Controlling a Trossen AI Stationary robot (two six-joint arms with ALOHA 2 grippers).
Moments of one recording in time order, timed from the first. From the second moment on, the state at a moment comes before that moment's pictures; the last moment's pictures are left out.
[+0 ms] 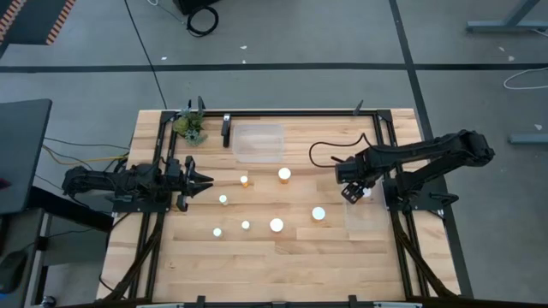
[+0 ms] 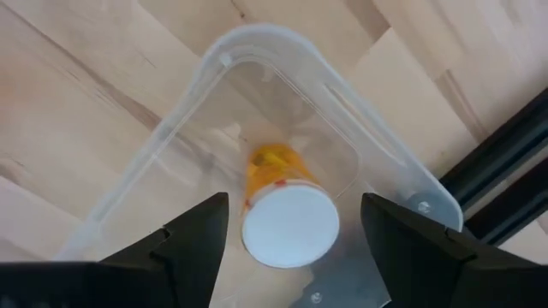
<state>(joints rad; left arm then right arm) -0.10 0.01 0.01 0.08 -0.14 -0.22 0.02 1.24 0.85 -1.25 0.05 0.86</state>
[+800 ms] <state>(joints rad) -0.10 0.01 0.01 0.08 -0.14 -0.22 0.05 1.43 1.11 -1.25 0.10 0.75</state>
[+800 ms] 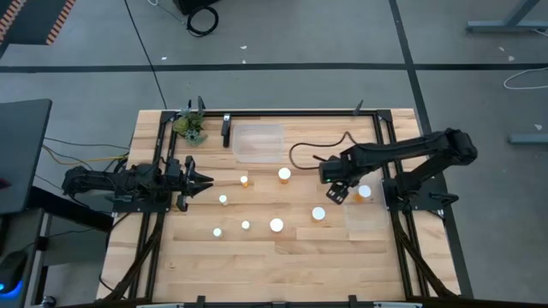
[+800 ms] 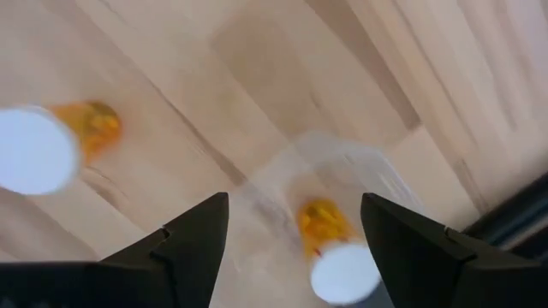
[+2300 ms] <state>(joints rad) -0.10 0.01 0.01 0.08 -0.14 -0.22 0.20 1.94 1.46 -1.11 -0.02 0.58</state>
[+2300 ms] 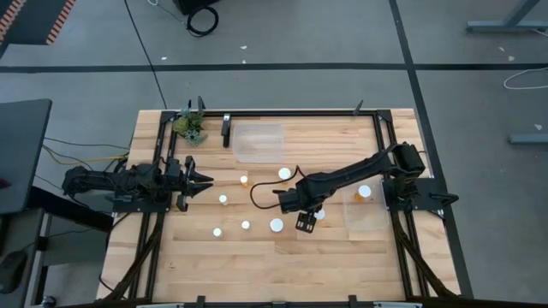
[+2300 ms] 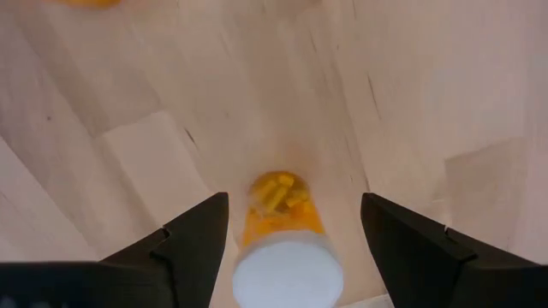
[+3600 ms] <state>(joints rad) -0.10 0.01 0.01 0.08 -0.14 -0.22 0.20 1.89 1.31 -1.10 -0.14 0.61</state>
